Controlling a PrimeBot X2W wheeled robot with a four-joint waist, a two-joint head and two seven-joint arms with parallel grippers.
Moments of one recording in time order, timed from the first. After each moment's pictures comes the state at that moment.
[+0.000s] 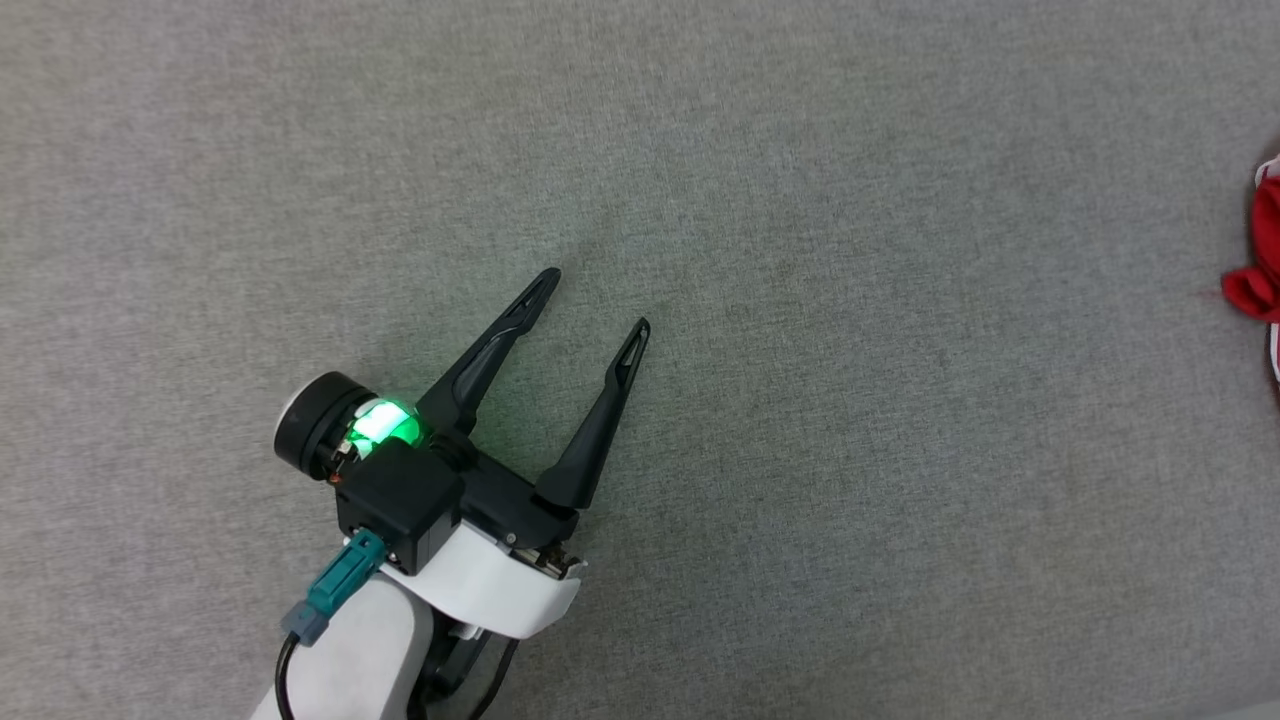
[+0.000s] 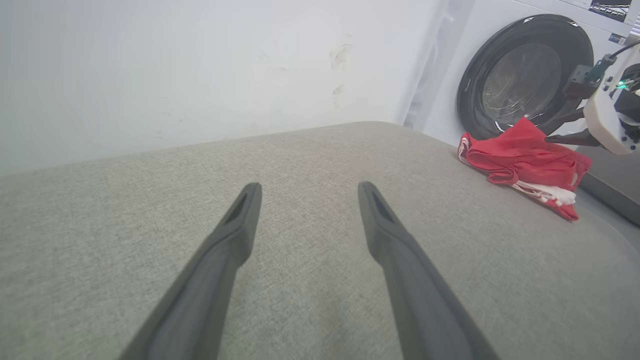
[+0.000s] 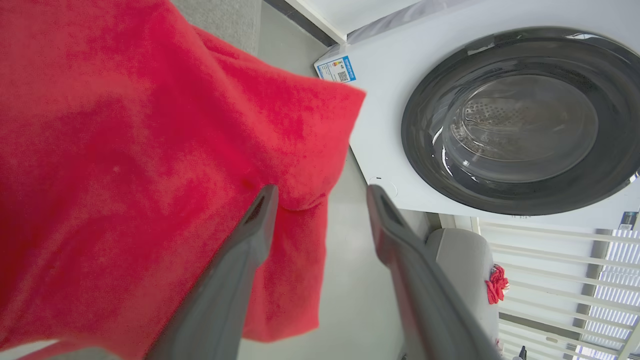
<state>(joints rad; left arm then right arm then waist) -0.31 0.25 -0.41 -0.12 -0.22 -0.13 -0.26 -0.61 -0.76 -0.07 0.68 -0.17 0.13 0.14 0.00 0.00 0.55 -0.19</state>
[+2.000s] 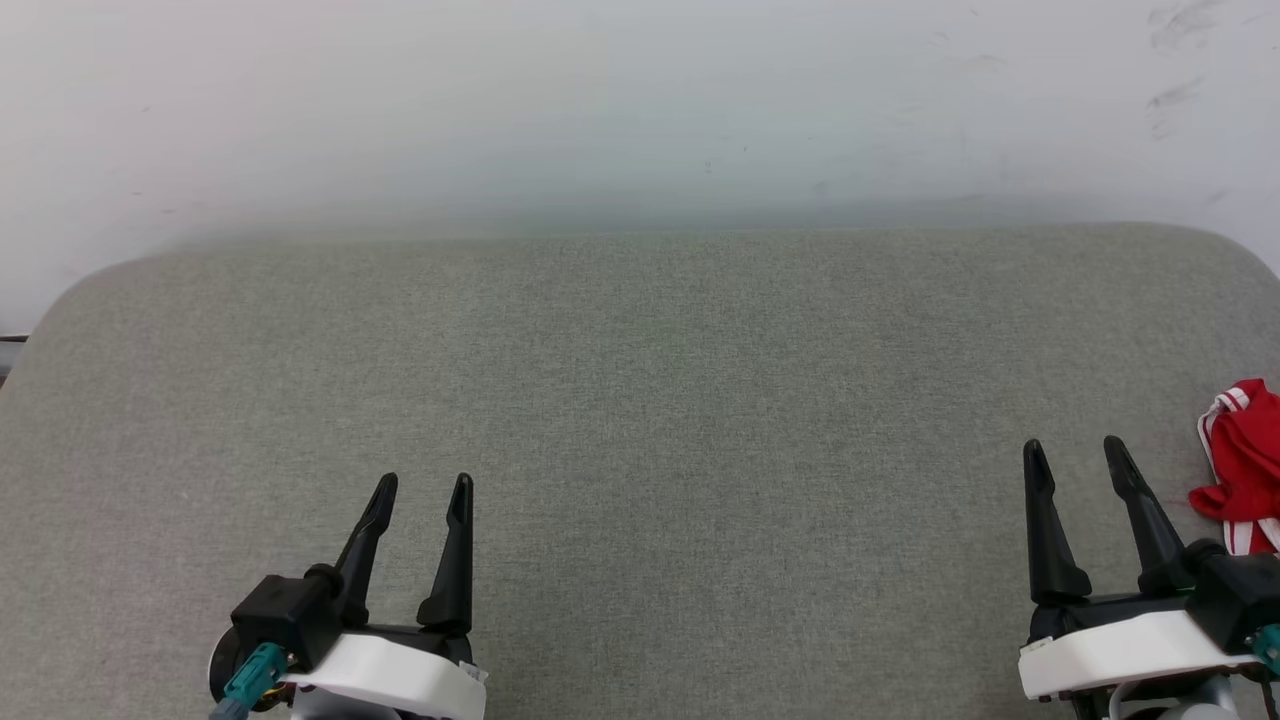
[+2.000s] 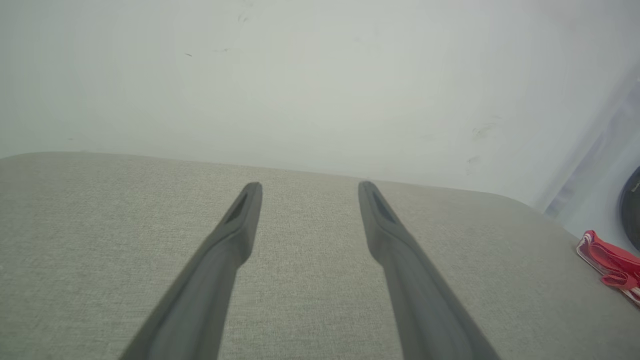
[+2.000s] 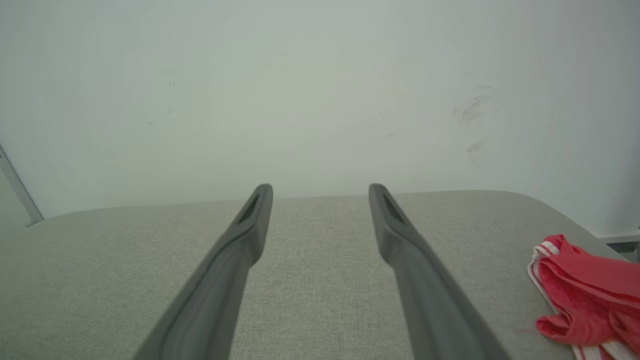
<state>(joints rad) -0.01 0.06 -0.07 0.11 -0.28 -0.13 -0.26 -0.01 -0.05 -0.07 0.07 0.16 0.13 -0.26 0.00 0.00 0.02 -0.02</state>
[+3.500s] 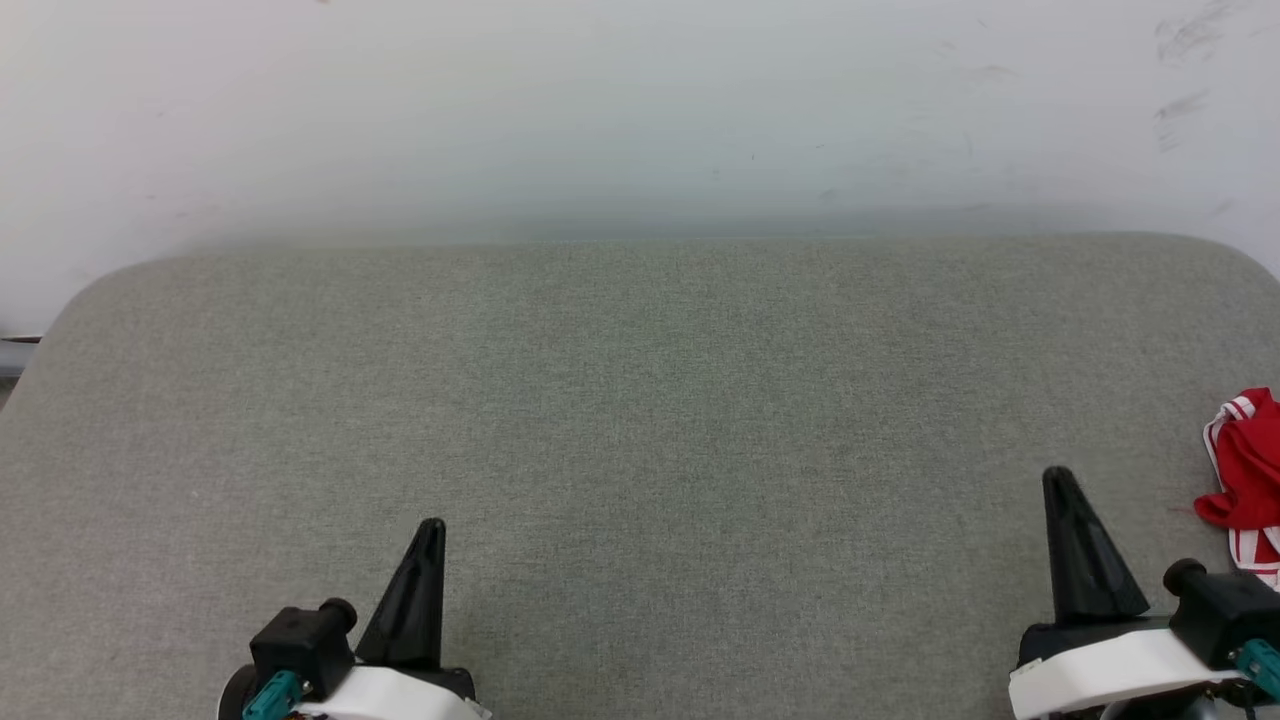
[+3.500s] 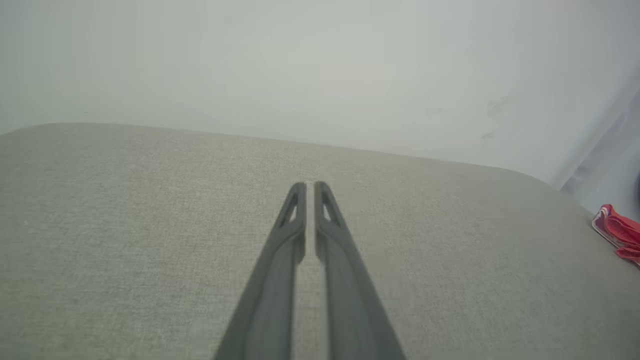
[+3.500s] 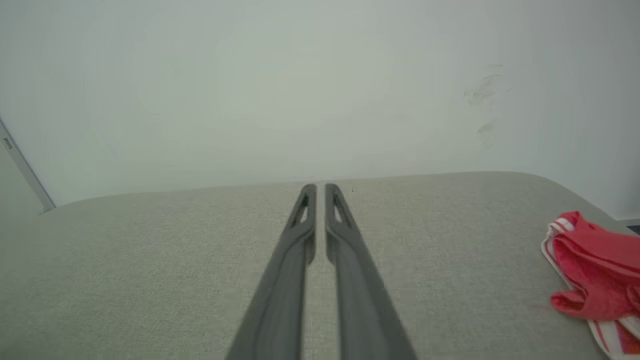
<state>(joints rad) 0.03 0.05 -0.06 0.15 -0.24 -0.13 -0.26 0.01 -0.05 -0.05 0.10 0.17 0.13 -0.26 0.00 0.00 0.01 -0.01</state>
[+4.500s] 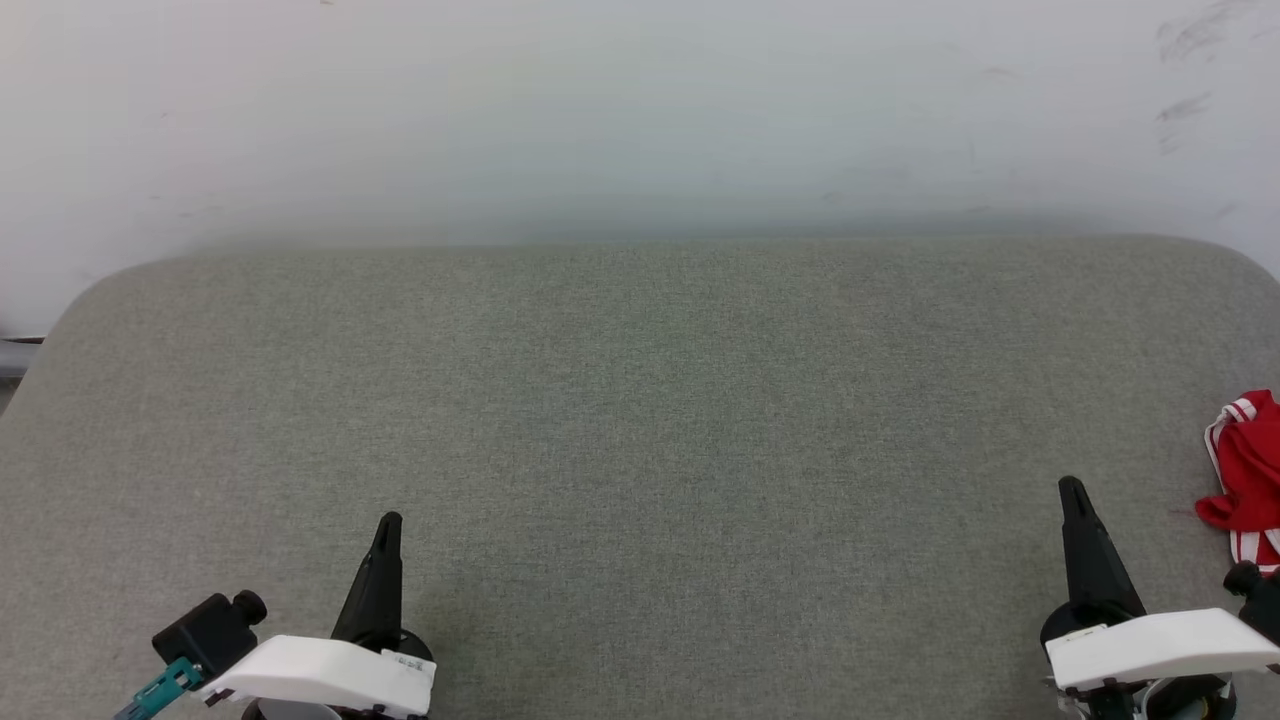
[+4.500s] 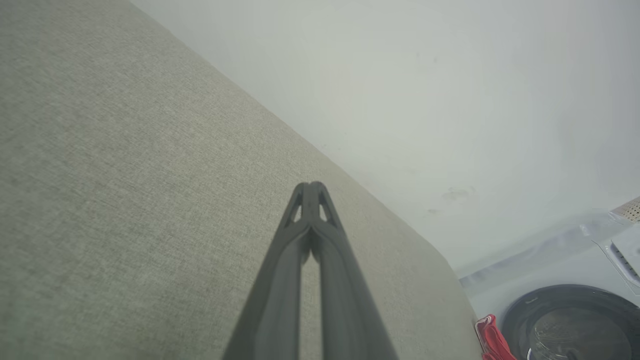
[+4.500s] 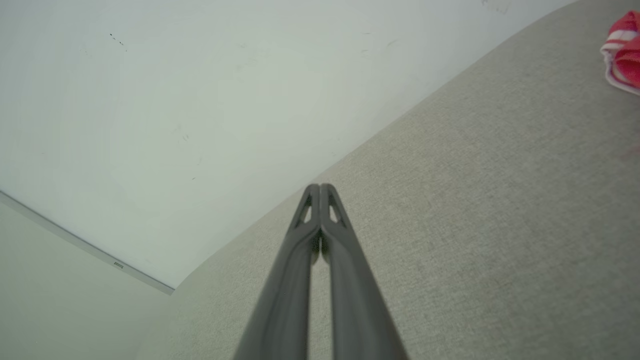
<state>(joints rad) -0.01 0.07 -0.03 0.20 -0.84 -0.13 -0.13 -0.02 -0.05 -0.07 0.16 0.78 0.13 -0.11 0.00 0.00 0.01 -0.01</state>
